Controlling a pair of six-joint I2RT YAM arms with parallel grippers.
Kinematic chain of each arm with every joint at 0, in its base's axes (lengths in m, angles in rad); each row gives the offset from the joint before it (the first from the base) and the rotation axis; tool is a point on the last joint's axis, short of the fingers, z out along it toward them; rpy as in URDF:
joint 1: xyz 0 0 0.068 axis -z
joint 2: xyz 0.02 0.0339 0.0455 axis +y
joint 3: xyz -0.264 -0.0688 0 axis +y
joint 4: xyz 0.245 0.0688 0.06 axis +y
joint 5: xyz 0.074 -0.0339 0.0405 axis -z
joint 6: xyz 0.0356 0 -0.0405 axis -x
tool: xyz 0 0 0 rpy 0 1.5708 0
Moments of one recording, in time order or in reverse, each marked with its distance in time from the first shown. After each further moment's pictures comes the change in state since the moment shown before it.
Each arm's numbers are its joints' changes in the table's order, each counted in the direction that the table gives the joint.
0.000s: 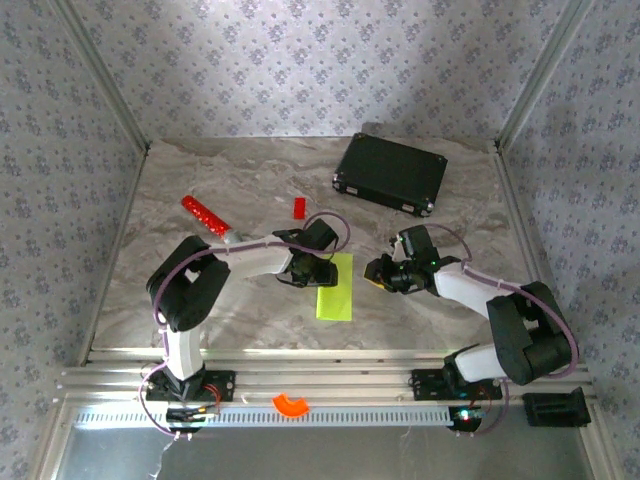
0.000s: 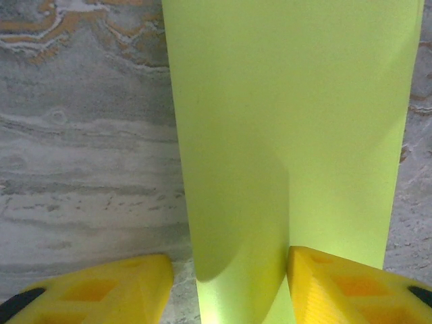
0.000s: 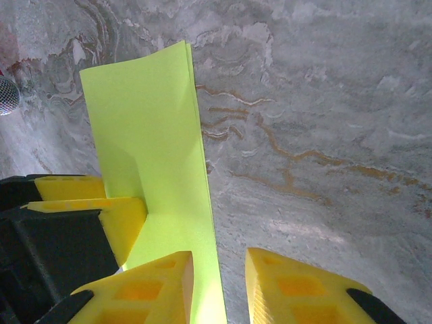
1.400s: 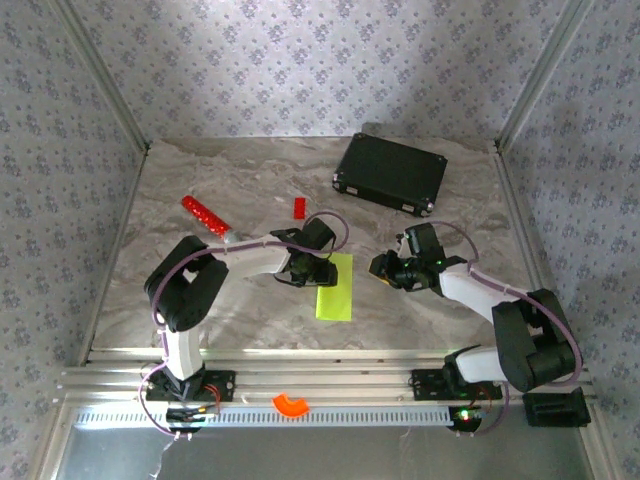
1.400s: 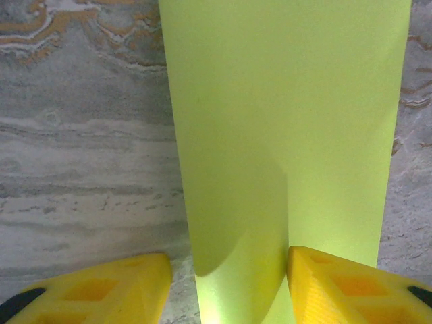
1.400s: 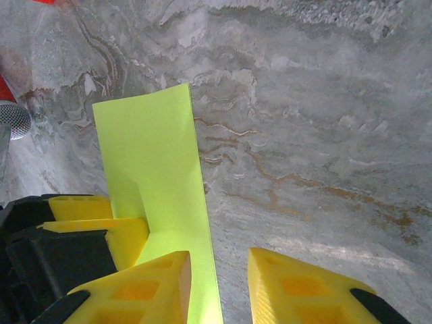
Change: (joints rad) left arm -0.014 -0.011 0.013 -0.014 0.034 -0.023; right arm 0.036 -0.040 0.002 0.004 0.024 0.000
